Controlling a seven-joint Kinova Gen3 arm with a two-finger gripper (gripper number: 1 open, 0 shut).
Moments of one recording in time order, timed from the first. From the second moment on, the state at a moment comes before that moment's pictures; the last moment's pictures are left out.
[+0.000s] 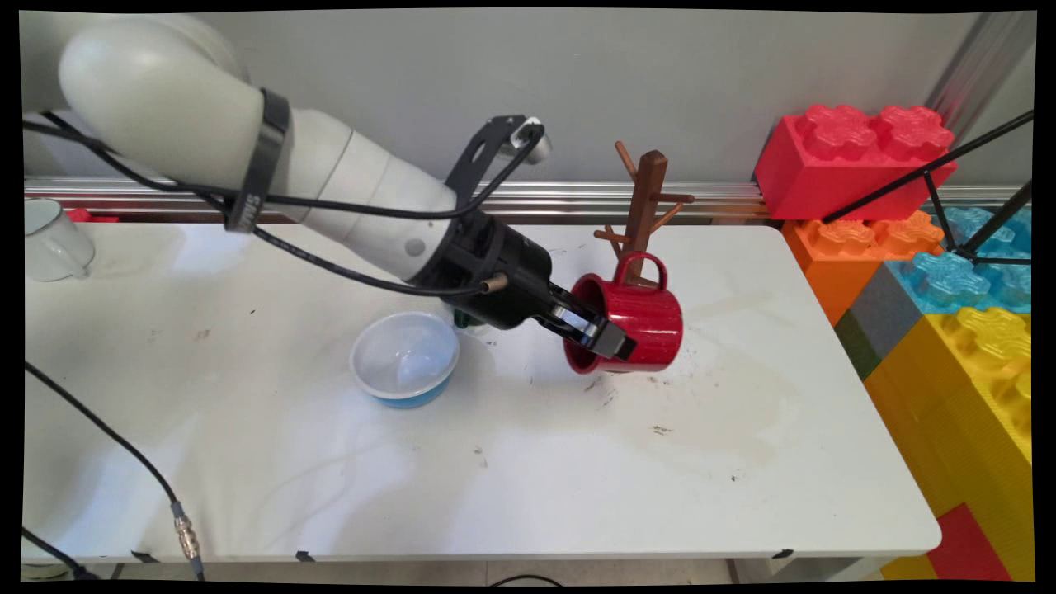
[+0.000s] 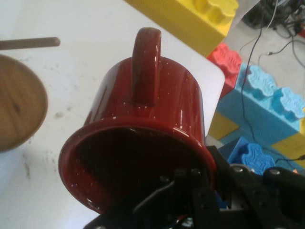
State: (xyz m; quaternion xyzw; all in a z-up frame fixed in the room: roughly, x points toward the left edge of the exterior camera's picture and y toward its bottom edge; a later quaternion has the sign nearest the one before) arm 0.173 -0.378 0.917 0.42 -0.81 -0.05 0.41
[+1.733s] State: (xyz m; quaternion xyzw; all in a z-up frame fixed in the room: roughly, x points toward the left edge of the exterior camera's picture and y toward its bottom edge) arm 0.142 -0.410 0.957 0.45 -0.89 -0.04 0.13
